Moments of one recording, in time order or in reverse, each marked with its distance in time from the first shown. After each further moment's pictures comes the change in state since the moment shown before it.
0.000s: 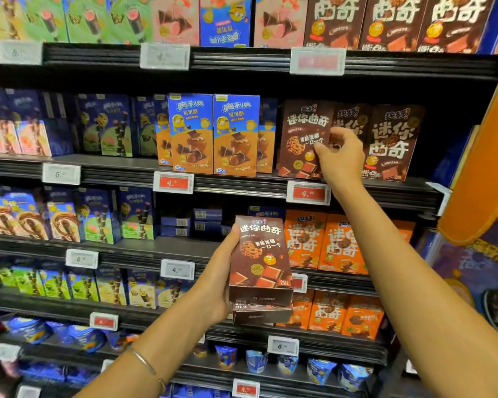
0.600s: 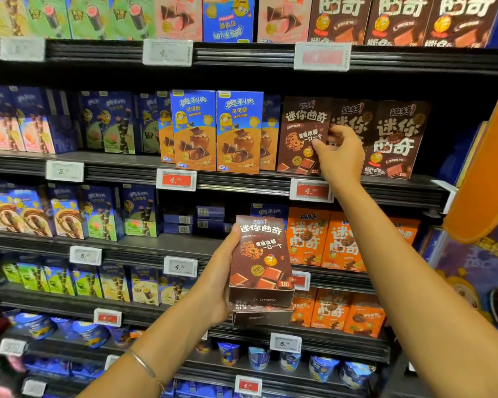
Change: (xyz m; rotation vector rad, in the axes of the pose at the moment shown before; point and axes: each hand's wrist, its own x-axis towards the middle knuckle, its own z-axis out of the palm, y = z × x) left_hand -0.006 -0.002 -0.004 0.085 0.065 0.009; right_hand 0.000 0.007 0.010 -0.042 0.002 -0.021
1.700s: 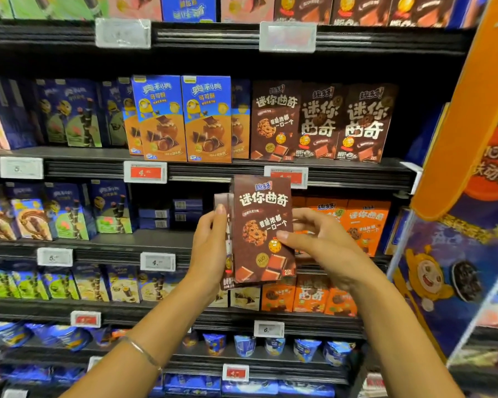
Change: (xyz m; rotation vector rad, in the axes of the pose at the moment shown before) left_hand 0.014 0.000 0.034 0.248 0.187 0.500; right_hand -0.150 0.004 -0.089 0.320 -0.673 0.406
